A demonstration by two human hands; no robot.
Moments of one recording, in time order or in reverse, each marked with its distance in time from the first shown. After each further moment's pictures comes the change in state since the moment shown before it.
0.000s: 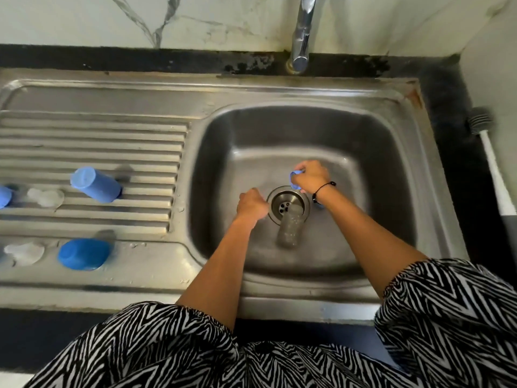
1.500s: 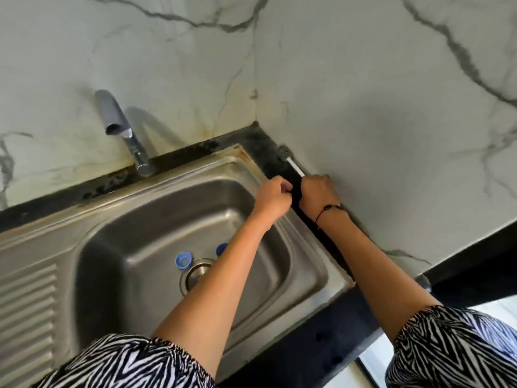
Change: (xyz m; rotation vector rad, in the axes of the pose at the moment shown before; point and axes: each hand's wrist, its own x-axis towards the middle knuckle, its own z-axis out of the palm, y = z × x) left_hand -0.163 0.203 0.113 0.157 -0.281 0.870; right_hand -0.126 0.107 -0.202 -0.518 0.534 0.167
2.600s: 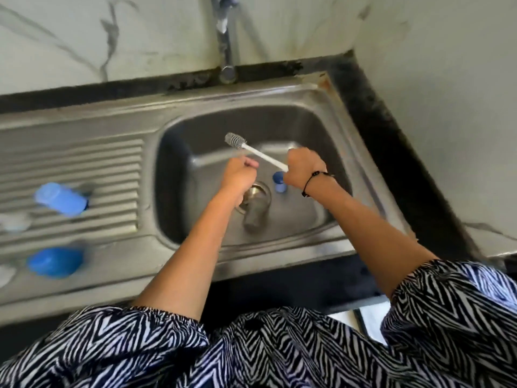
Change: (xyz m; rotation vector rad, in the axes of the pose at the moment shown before) left_hand -0.079 -0.183 -0.074 -0.346 0.399 -0.419; right_hand -0.064 -0.134 0.053 -0.018 -0.257 -0.379
